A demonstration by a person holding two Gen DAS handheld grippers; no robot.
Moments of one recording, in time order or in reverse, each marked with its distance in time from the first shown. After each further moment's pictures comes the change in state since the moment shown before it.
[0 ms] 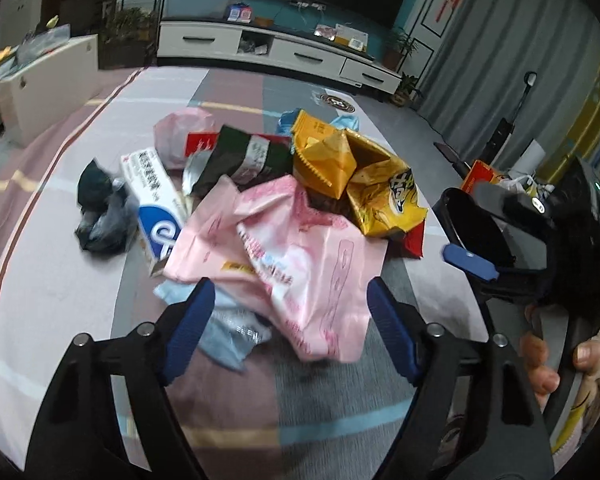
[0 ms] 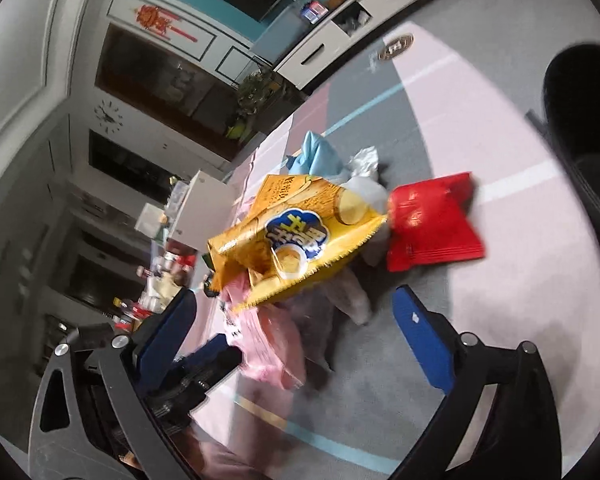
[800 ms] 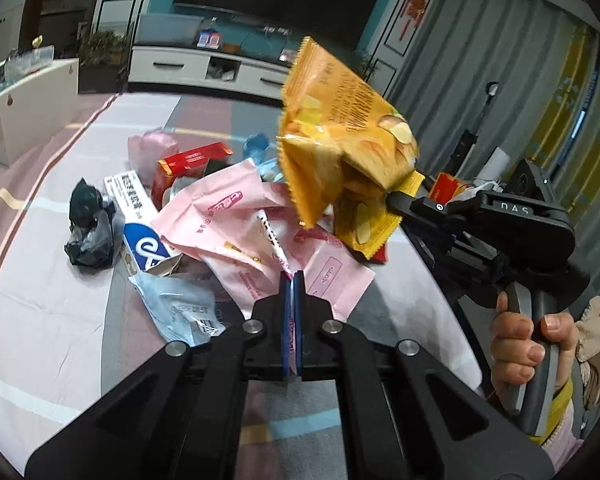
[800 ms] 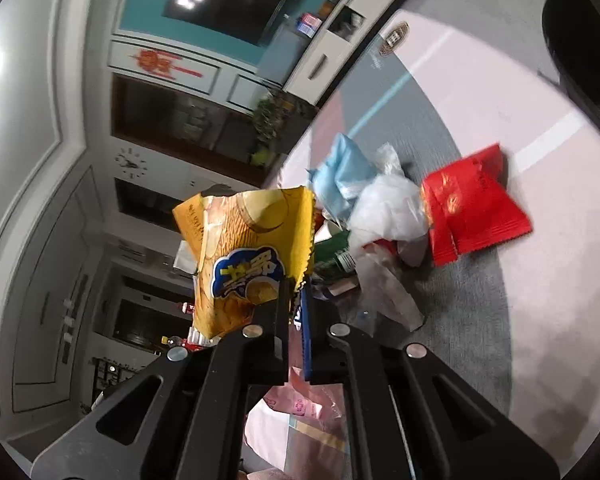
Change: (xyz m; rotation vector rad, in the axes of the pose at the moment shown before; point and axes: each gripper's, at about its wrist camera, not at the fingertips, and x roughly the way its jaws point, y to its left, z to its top) left arm -0.031 0.001 -0.014 0.039 -0.106 -0.136; right arm -0.022 0.003 -0.009 0.099 -0.095 0.148
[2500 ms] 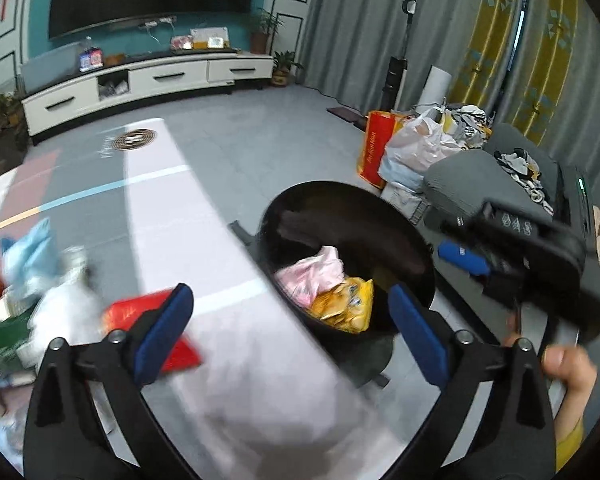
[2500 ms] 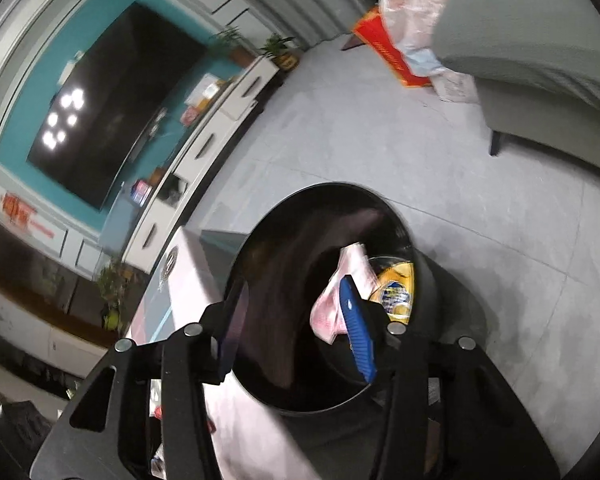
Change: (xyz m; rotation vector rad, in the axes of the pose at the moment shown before) left arm 0.155 -0.182 0.045 0.331 0.129 -0.111; right arm -0.159 -0.089 0.076 0.125 -0.528 -0.615
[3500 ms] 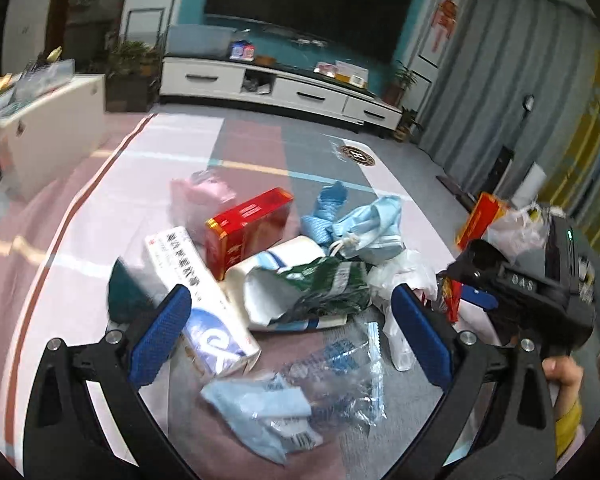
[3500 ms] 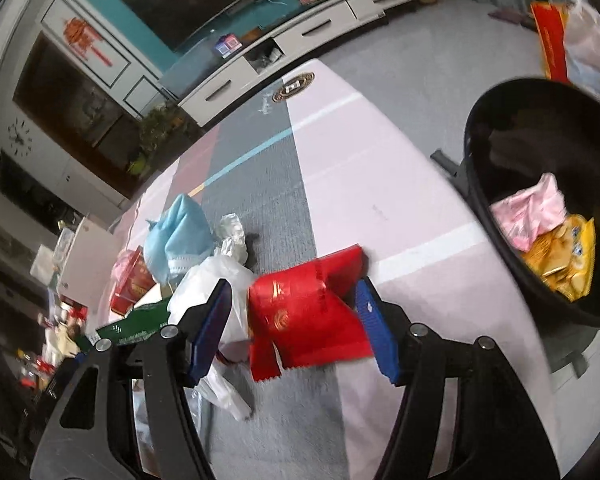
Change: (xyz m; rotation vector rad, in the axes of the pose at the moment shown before) left arm -0.123 0.223 -0.074 -0.306 -0.137 0.253; right arm 0.105 0.153 -0.126 -0.353 0.356 0.130
